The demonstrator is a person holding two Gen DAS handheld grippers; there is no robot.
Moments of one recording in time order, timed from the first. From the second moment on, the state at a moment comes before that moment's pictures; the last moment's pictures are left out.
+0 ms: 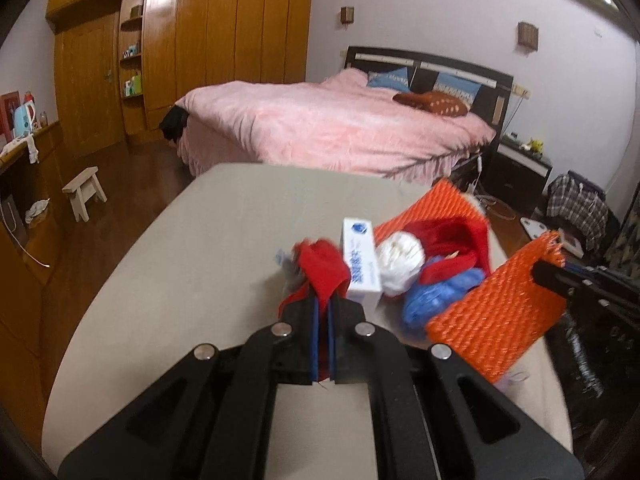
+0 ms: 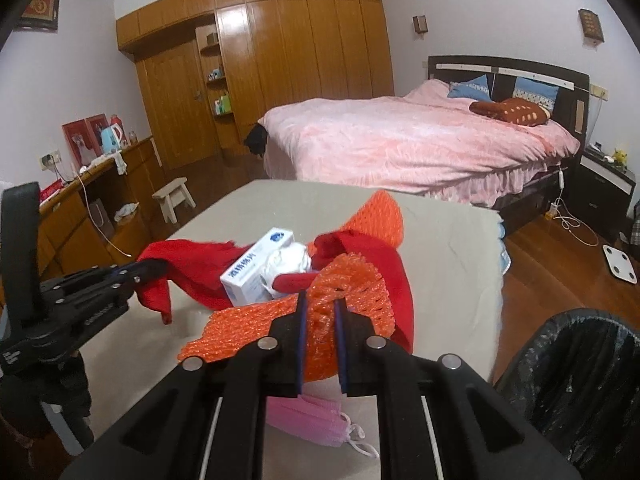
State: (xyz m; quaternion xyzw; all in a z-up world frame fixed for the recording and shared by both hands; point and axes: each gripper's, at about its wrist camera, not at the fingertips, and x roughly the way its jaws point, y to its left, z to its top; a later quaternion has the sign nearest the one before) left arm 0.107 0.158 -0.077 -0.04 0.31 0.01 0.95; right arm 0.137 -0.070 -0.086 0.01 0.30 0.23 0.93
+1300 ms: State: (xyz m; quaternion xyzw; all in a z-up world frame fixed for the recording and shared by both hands) left arm 0.081 -0.010 -0.009 -0.02 0.23 -0.21 0.95; right arm 0.074 -0.229 -0.022 0.02 0.23 0.08 0.97
